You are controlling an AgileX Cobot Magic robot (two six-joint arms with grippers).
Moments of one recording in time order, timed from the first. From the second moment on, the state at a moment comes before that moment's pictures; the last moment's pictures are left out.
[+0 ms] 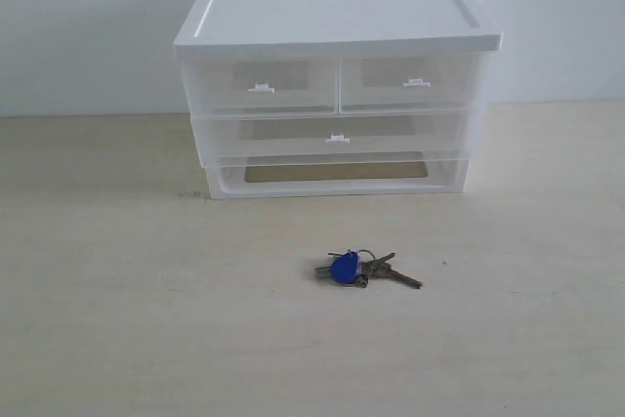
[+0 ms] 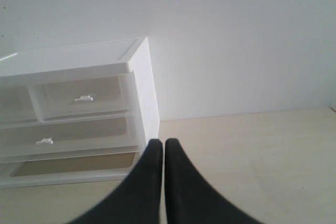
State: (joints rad) left arm -0.03 0.00 0.00 0.04 0.18 0.06; right arm 0.10 0.09 -0.08 -0.56 0.04 0.69
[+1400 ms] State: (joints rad) left arm -0.02 0.00 0.00 0.03 0.30 0.06; right arm 0.10 0.09 -0.08 -0.55 0.04 0.69
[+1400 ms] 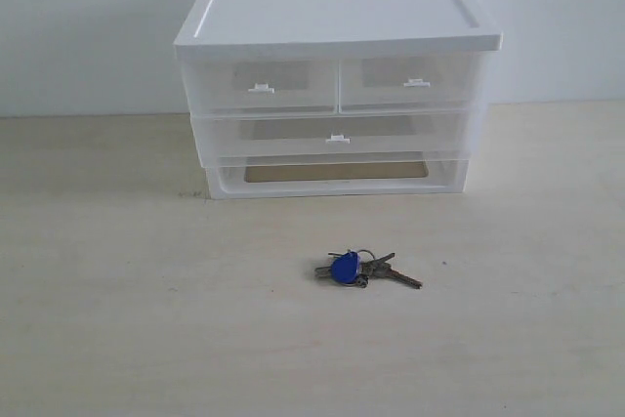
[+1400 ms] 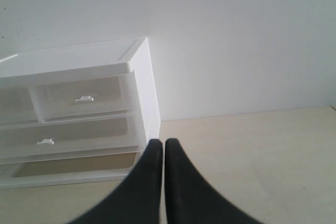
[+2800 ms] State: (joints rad) left arm -0.02 0.00 0.00 0.03 0.30 0.06; right arm 0.03 0.01 -0.01 -0.13 -0.20 0.06
